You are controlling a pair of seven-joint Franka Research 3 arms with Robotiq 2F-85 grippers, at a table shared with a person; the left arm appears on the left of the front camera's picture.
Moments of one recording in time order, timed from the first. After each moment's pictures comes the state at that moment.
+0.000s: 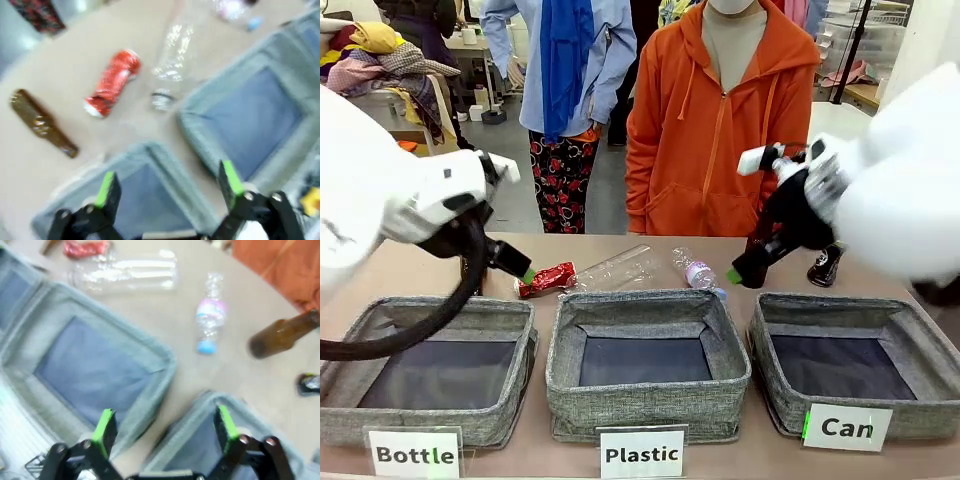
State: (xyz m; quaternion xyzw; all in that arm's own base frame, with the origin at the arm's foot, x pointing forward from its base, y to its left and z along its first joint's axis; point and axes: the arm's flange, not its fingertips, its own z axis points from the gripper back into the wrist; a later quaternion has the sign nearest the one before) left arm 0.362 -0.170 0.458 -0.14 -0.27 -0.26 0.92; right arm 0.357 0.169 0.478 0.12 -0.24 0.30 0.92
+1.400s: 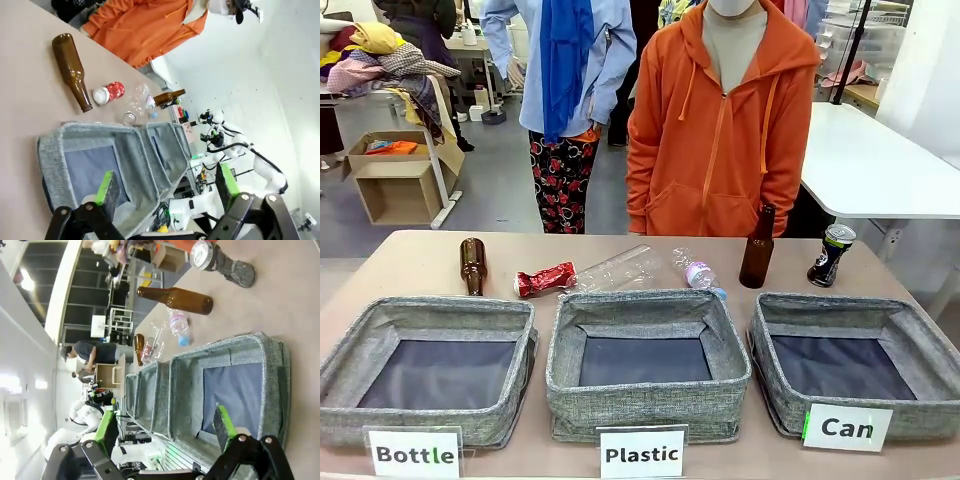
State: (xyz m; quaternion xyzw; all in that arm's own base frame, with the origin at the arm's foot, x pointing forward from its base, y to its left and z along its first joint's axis) left arm 0.311 0.202 0.374 -0.60 -0.28 0.05 0.75; right arm 0.319 -0.228 0.390 0.54 -0.21 -0.14 0.80
